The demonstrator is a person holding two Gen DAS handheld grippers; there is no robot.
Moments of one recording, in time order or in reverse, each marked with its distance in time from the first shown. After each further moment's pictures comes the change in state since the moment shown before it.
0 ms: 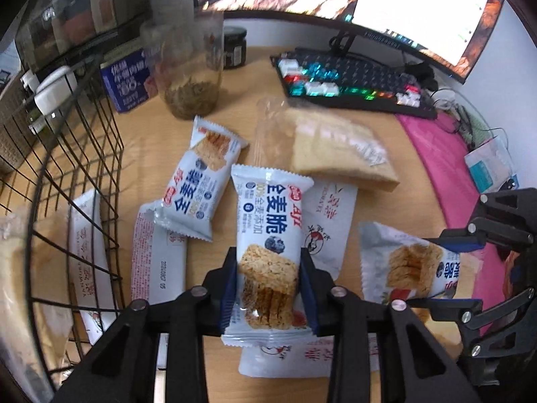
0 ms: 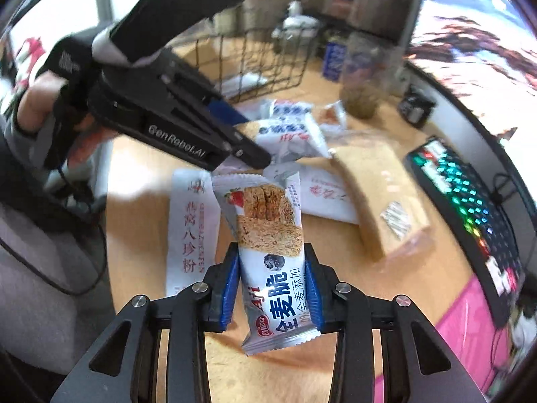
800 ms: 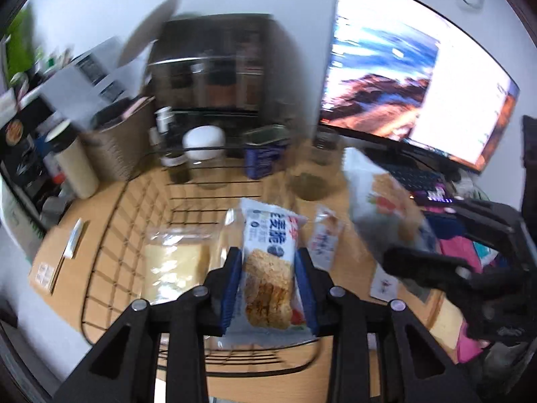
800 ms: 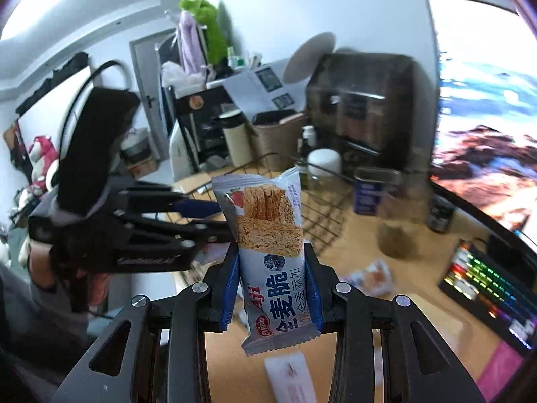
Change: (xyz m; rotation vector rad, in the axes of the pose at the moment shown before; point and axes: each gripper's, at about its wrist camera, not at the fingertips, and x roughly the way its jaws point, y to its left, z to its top) left arm -0.151 0.117 -0.021 -0.192 -0.281 0.152; right arm -0.034 0.055 0.161 0.168 -0.354 0.121
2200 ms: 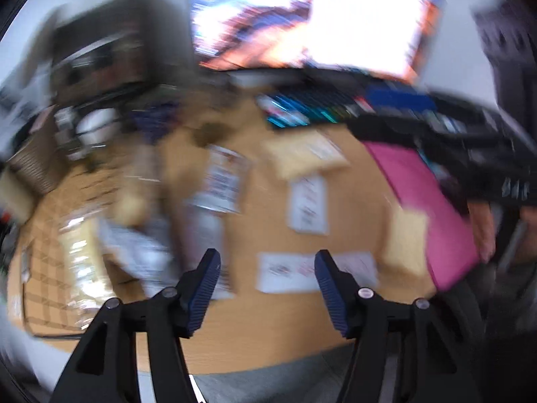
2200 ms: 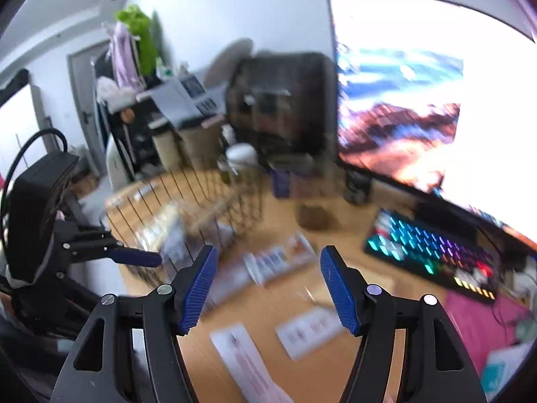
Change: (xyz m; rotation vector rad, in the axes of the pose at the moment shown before) left arm 0.013 -0.121 -0.052 0.369 0.227 -0.245; right arm -0.080 -0.044 -0.050 0.141 -0.001 -0.297
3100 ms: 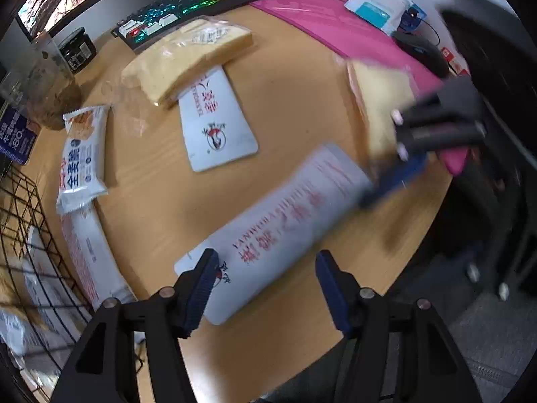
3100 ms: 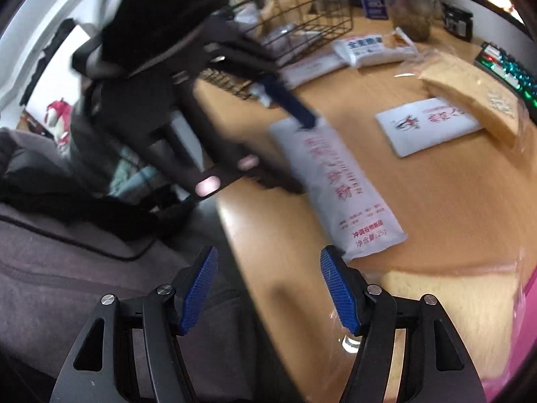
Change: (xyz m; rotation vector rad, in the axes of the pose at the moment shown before) left arm 0.106 -0.034 -0.014 0.368 0.323 -0.175; right arm 0.059 -0.013 -0.152 -0.066 0.484 0.408
